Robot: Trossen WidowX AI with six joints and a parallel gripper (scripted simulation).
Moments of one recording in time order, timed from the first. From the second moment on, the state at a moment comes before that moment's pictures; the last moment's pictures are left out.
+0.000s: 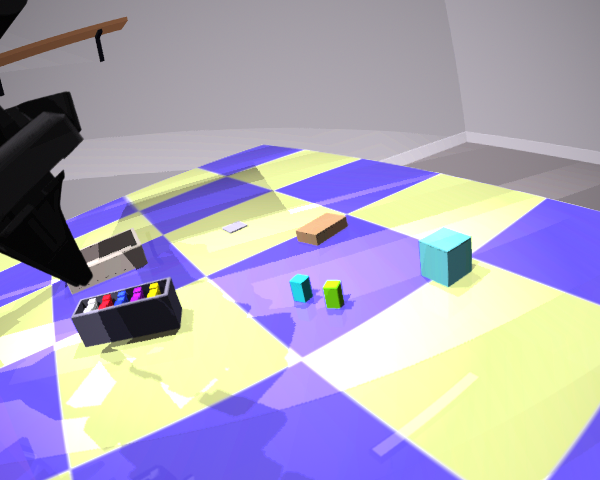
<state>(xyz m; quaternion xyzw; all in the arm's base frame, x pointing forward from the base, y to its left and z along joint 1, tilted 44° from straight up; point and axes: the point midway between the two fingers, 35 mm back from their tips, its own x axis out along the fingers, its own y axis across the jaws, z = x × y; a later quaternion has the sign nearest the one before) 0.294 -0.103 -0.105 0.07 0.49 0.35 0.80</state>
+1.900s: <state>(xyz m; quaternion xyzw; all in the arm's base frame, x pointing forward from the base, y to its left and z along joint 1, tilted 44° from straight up) 0.306 0.048 -0.065 -0.18 0.38 0.64 0.64</state>
